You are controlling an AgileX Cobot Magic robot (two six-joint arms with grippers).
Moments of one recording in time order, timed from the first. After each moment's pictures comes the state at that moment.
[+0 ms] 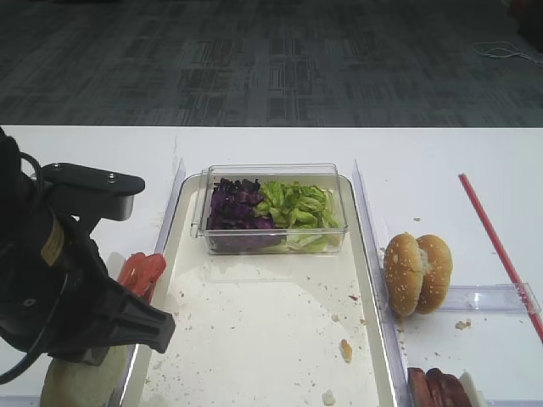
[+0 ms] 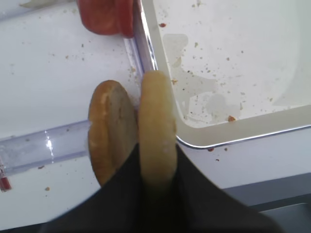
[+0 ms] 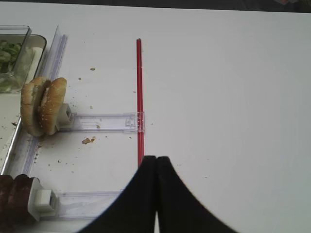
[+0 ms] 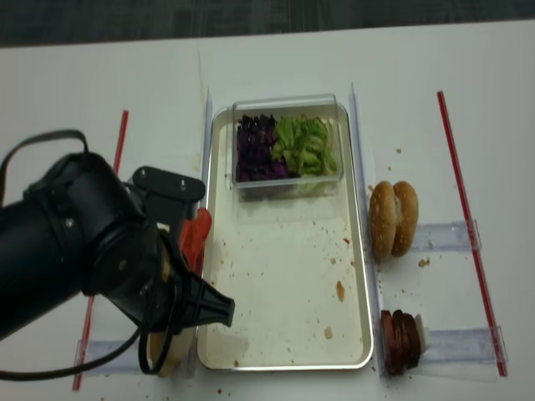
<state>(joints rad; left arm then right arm) -0.76 1.33 -0.82 0.14 1.00 -0.64 -0.16 -0.02 -0.49 0.07 1.12 -0.14</state>
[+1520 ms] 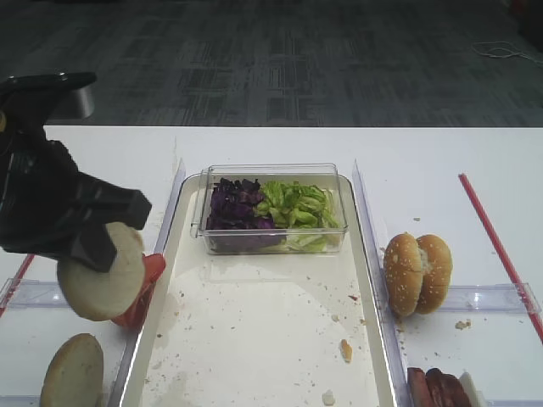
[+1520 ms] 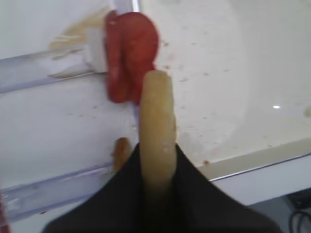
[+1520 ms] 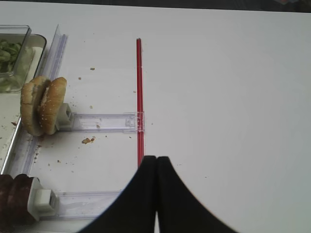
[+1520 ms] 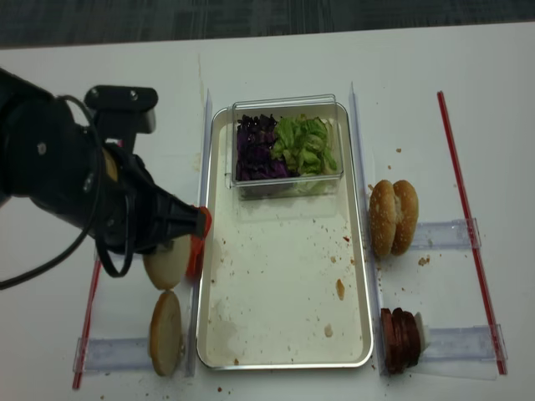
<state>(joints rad) -0.48 1.27 -0.94 -0.06 1.00 -0.31 -0.16 -0.02 -0.49 0.07 1.12 -0.14</state>
